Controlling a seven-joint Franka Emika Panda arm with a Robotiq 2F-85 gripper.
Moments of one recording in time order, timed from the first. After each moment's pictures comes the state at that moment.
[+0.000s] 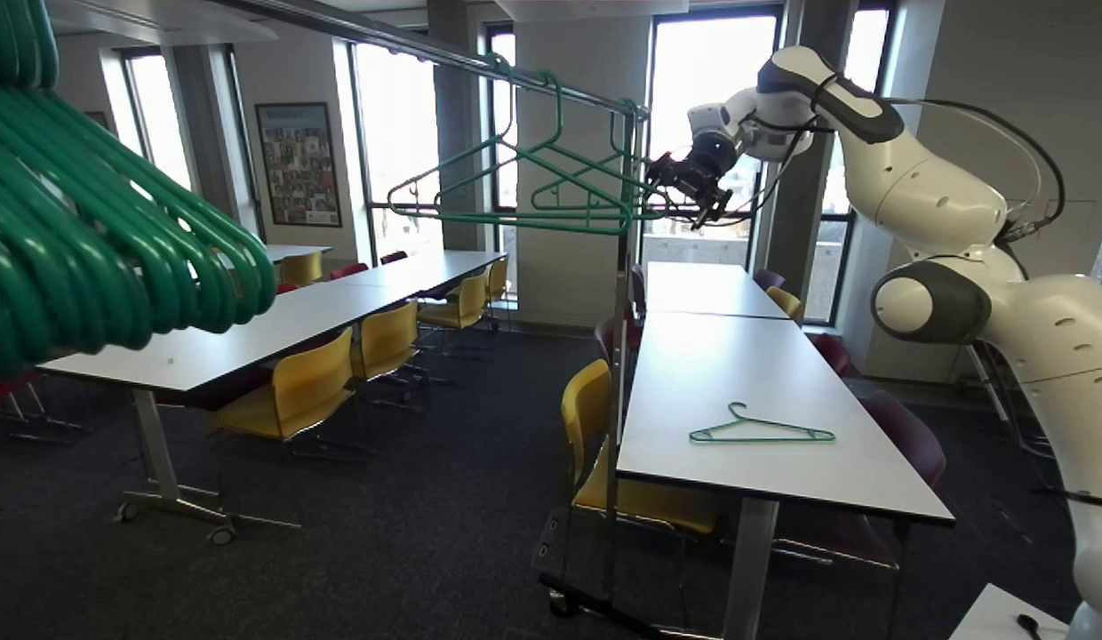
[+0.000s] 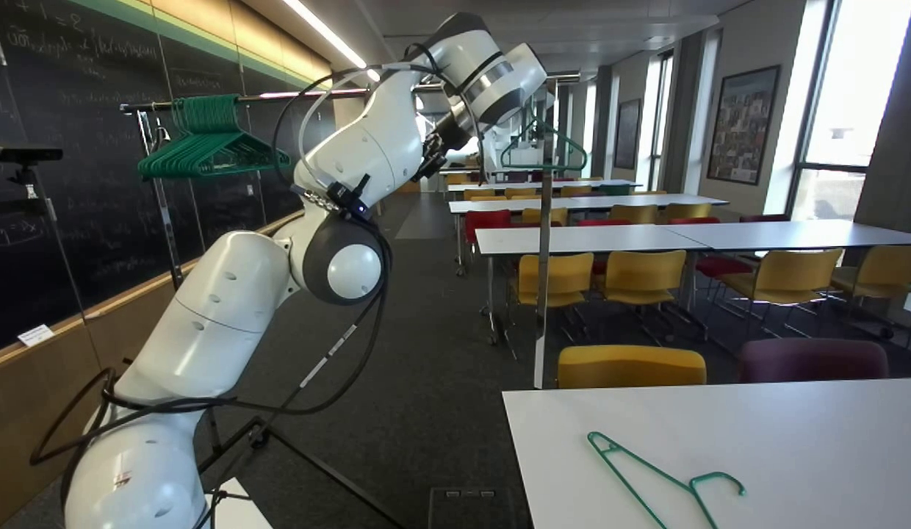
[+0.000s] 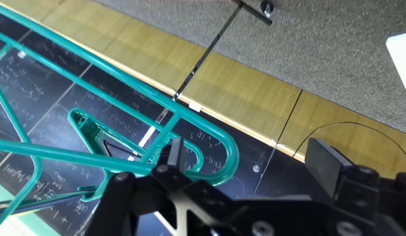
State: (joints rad) arm -0.20 0.64 -0.02 -0.50 1.10 1.01 -2.10
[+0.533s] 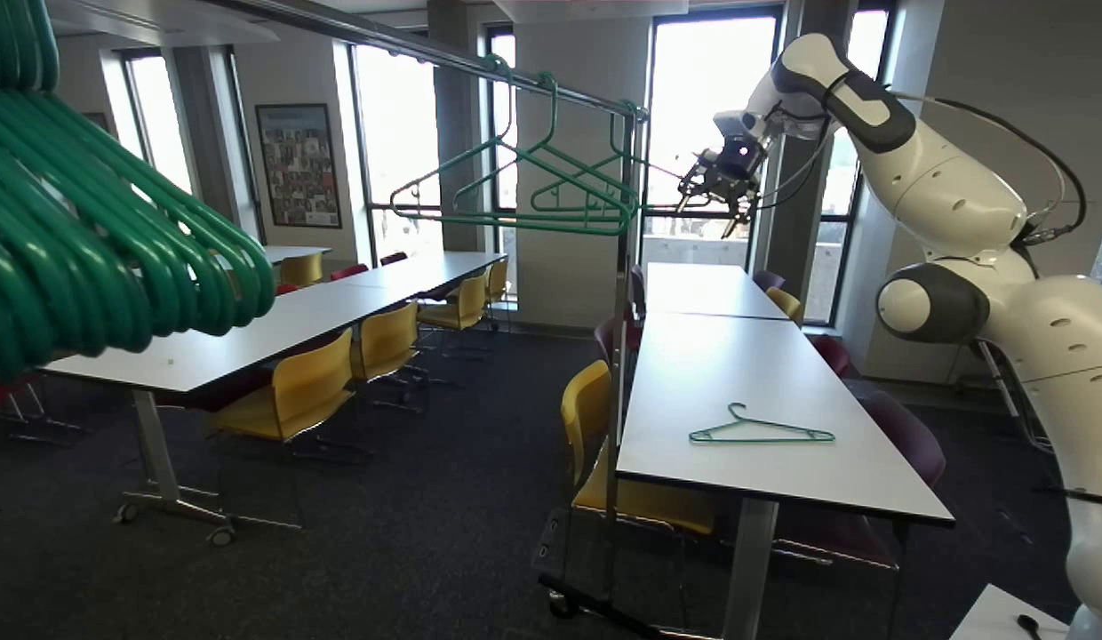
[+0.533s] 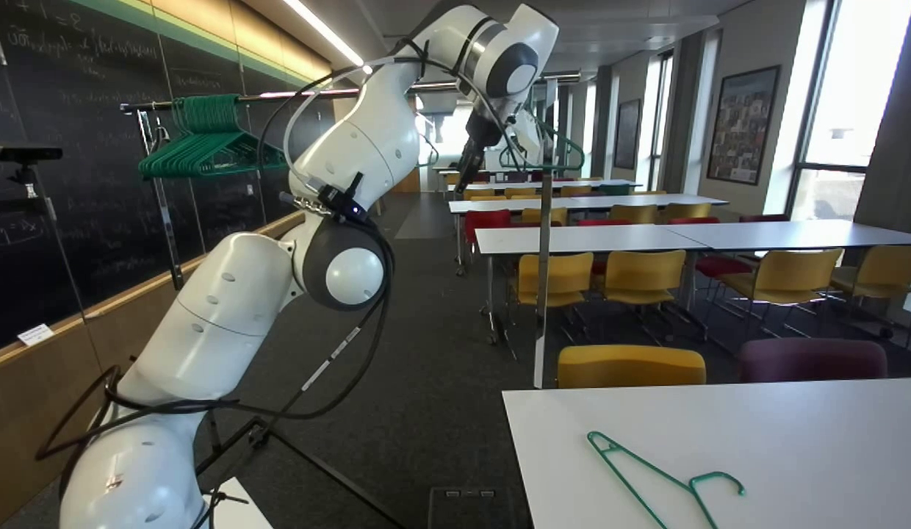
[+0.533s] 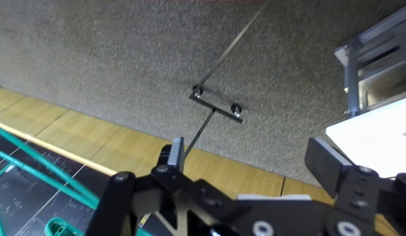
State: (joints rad) arm -0.26 0.65 -0.05 -0.36 0.74 1.04 -2.21
